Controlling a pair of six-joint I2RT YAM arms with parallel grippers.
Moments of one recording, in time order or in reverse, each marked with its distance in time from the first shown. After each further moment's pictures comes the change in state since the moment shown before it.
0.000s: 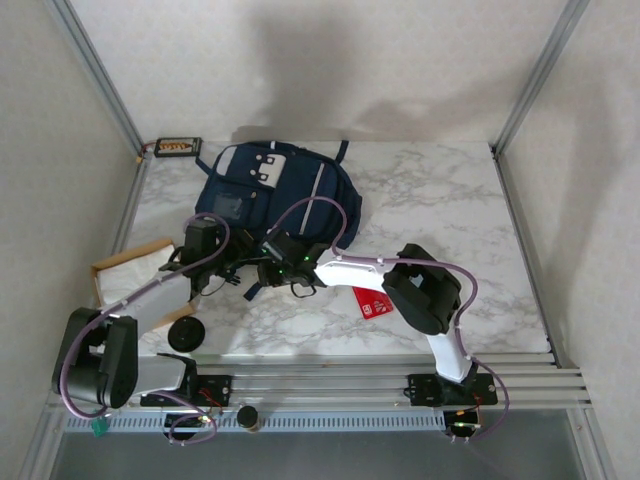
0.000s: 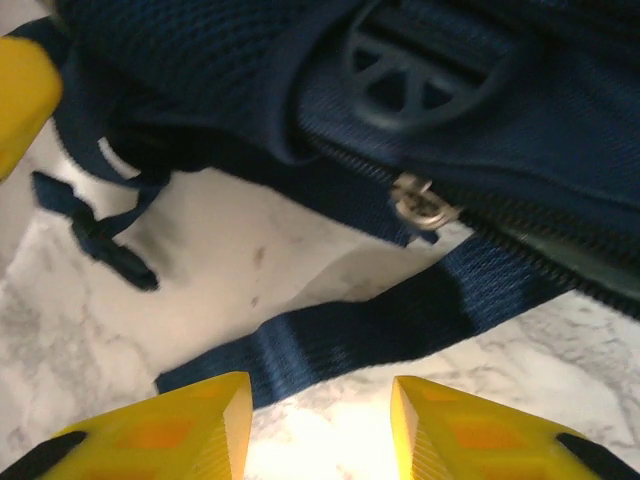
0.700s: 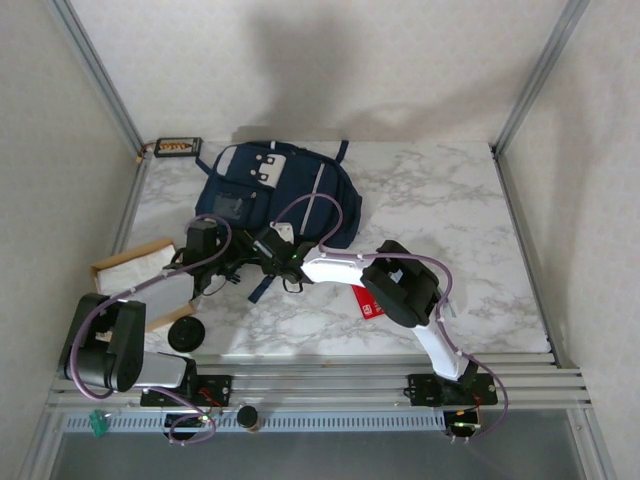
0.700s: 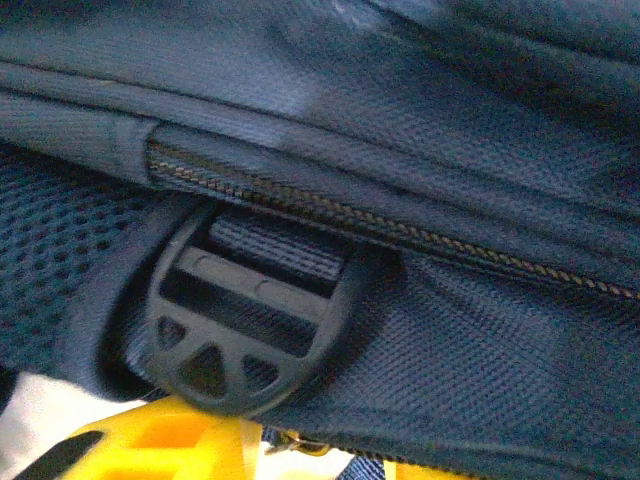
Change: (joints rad) left arm 0.018 0.076 -0.026 0.115 0.014 -0.001; right arm -0.008 0.154 0.127 0.009 0.247 0.103
